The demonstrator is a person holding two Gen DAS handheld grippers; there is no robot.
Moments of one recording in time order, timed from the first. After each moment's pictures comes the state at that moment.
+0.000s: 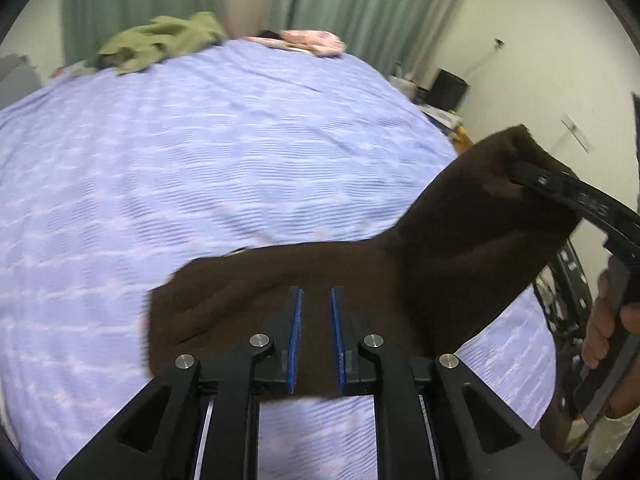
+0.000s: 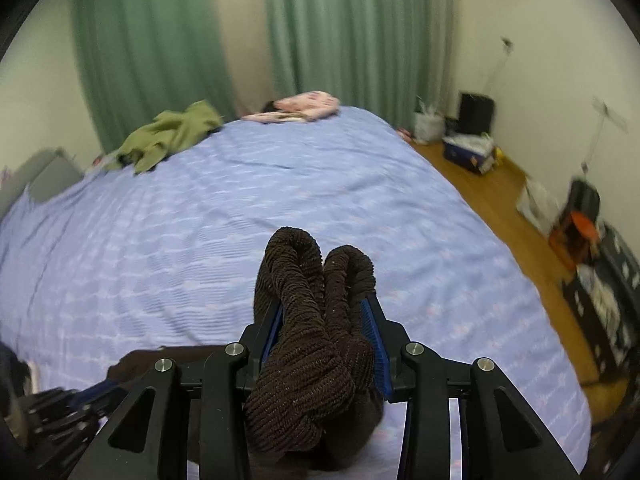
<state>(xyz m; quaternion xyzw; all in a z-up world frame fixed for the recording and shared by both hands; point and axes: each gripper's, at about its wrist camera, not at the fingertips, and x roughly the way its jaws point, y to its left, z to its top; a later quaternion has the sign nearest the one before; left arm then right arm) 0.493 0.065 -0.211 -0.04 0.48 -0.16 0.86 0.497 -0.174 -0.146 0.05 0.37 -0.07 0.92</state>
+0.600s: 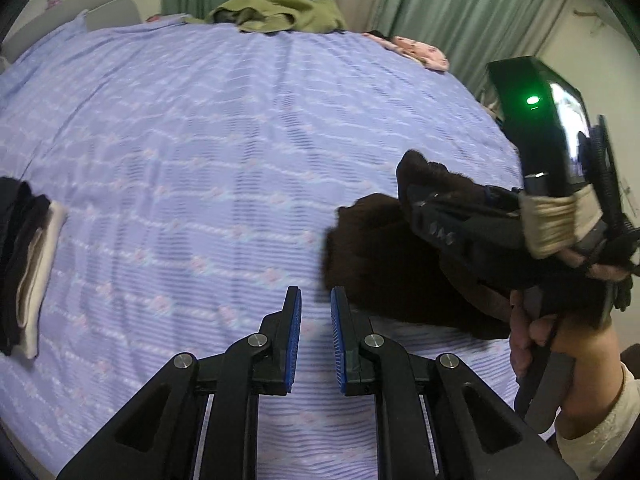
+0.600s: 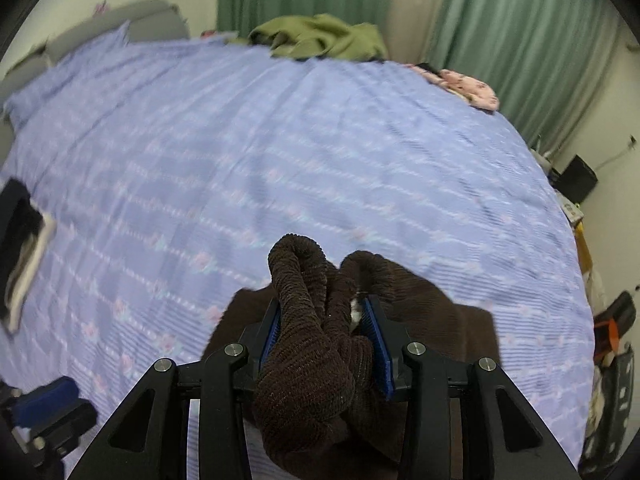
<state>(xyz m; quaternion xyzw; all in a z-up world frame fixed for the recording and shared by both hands) 0.421 0.225 -0.238 -0.10 0.50 -0.02 0.86 0.520 0.106 -0.236 -0.13 0.46 0.08 0.88</state>
